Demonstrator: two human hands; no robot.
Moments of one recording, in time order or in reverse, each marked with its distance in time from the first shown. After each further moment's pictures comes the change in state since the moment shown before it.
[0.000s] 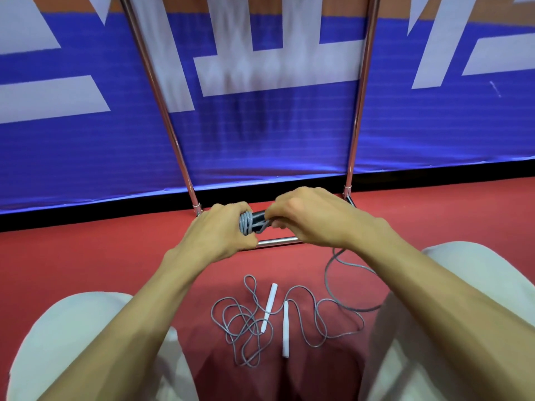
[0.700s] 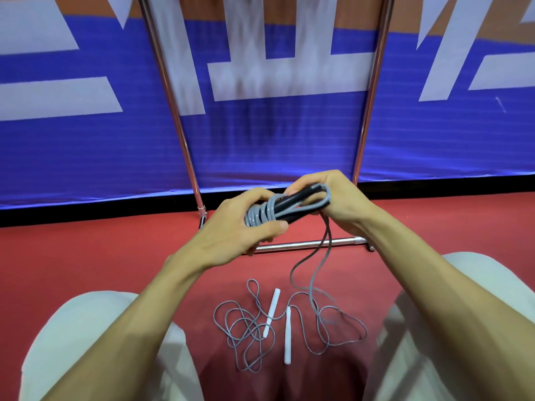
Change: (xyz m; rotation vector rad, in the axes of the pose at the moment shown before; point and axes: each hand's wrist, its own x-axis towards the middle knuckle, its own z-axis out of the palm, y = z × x) left_hand -0.018 0.005 -0.021 -0.810 -0.042 0.252; right_hand 0.010 0.019 -0.001 1.051 0.205 0.419
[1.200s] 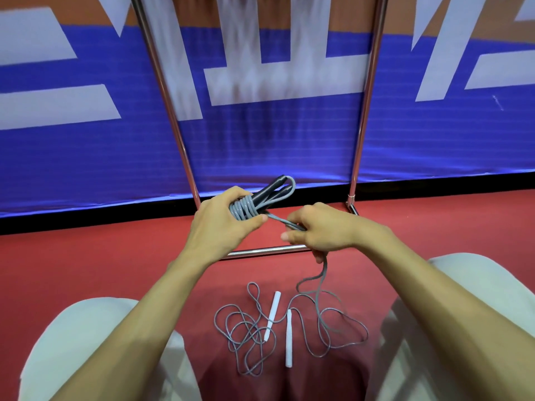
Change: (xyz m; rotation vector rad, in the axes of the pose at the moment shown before) left_hand 0.012 -0.023 -0.003 0.317 0.360 -0.080; right_hand -0.010 -0.001 0.008 -0.620 -0.376 0.165
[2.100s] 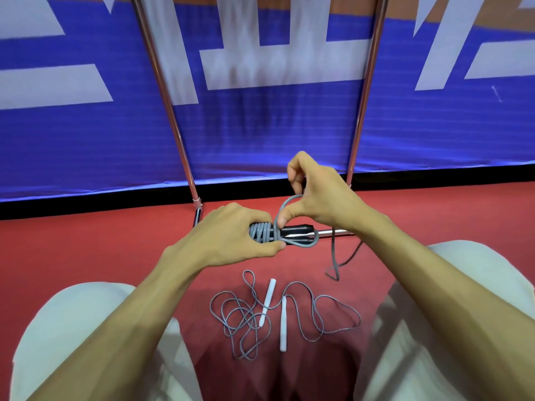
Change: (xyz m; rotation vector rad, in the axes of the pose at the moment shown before) left_hand -0.015 0.006 0.002 0.354 -0.416 0.232; right_hand -0.002 -0.002 -0.002 0.158 0.459 -0.161
